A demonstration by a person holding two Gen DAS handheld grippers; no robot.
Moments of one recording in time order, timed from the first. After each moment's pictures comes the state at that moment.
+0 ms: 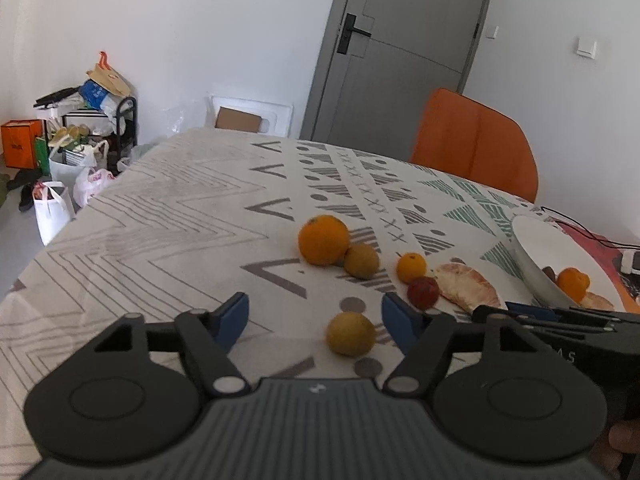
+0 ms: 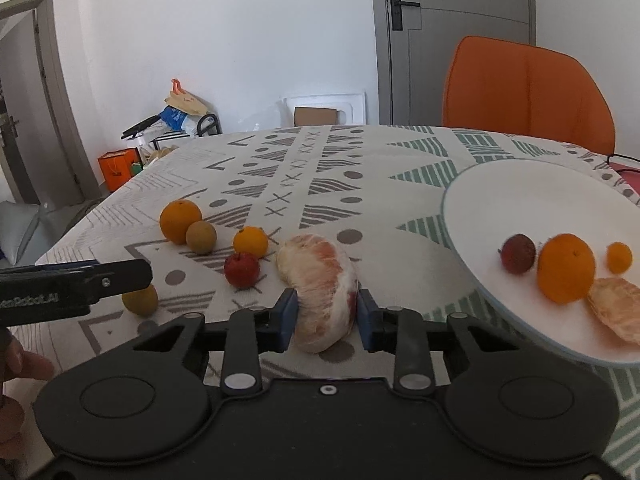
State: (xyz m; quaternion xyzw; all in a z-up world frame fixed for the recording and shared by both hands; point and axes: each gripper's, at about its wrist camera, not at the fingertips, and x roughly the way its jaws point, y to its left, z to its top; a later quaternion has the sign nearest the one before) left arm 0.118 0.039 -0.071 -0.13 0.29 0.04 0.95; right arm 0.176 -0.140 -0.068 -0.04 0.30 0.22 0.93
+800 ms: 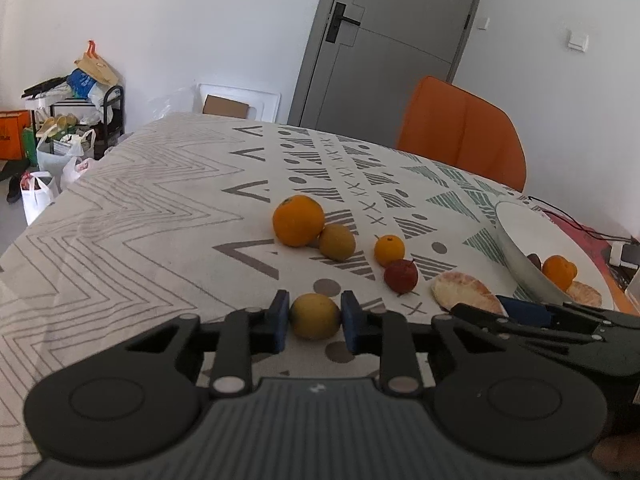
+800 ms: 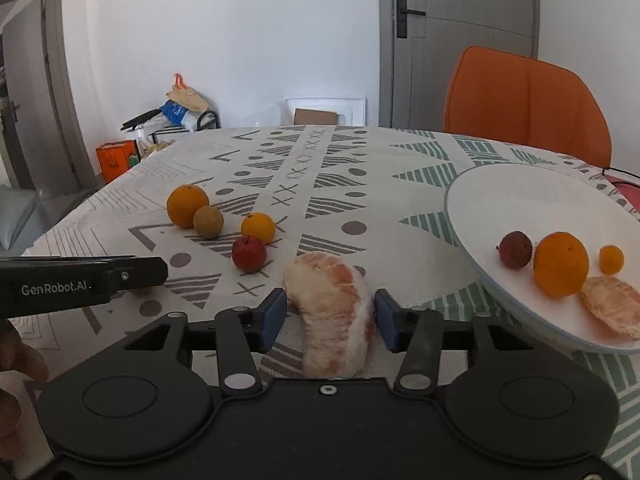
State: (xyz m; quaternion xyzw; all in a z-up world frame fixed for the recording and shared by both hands) left arm 0.119 0.028 -0.074 -0.13 0.30 0.02 0.95; right arm 0.168 -0.133 -0.073 -0.06 0.29 0.21 0.93
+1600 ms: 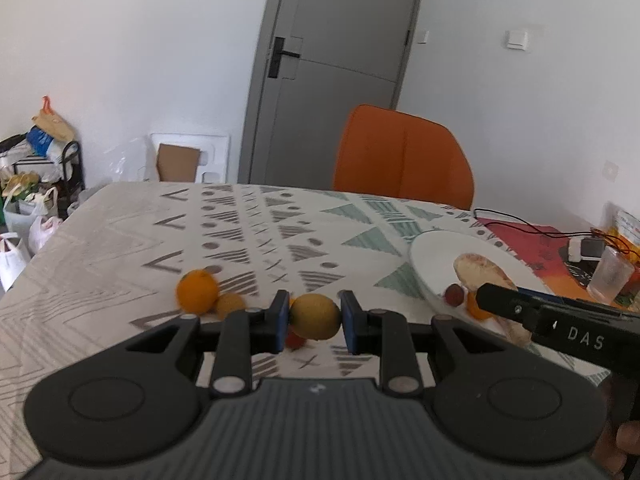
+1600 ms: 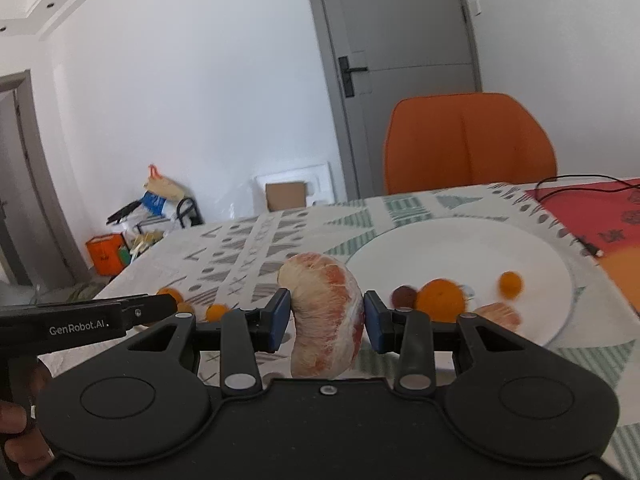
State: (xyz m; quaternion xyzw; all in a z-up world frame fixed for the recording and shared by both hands) left arm 0.123 -0.031 -0.028 -0.08 0.25 -0.03 0.96; right arm 0.144 -0.214 -0.024 0.04 0.21 0.18 0.96
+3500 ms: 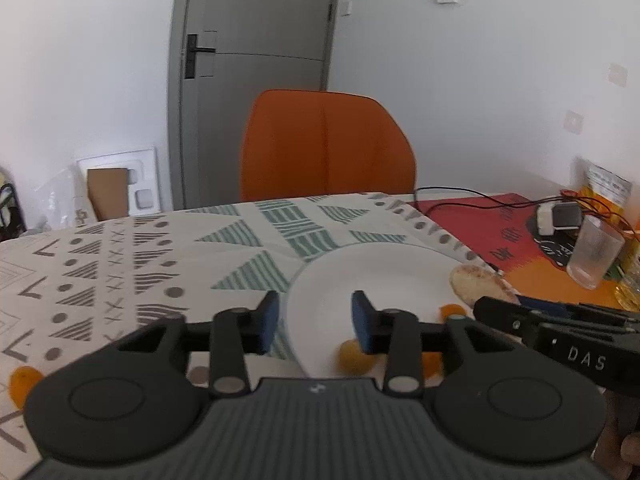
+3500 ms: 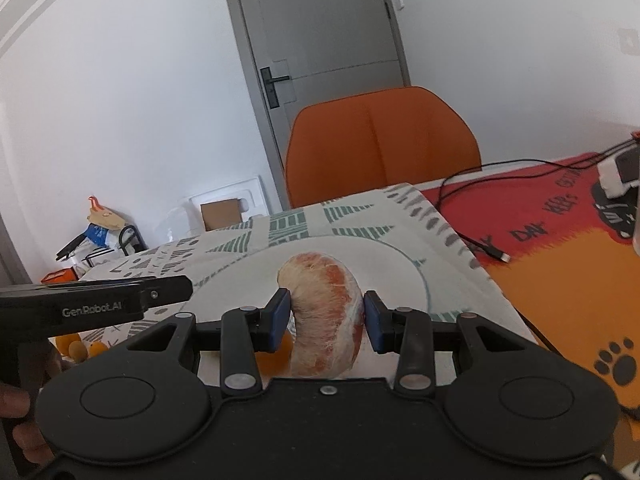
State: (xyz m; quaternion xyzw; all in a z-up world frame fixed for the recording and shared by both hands) left arm 0.221 -0.133 -0.032 -0.02 0.26 -0.11 0.96; right arm 0.197 -0.311 -0.036 0.08 0.21 0.10 0.97
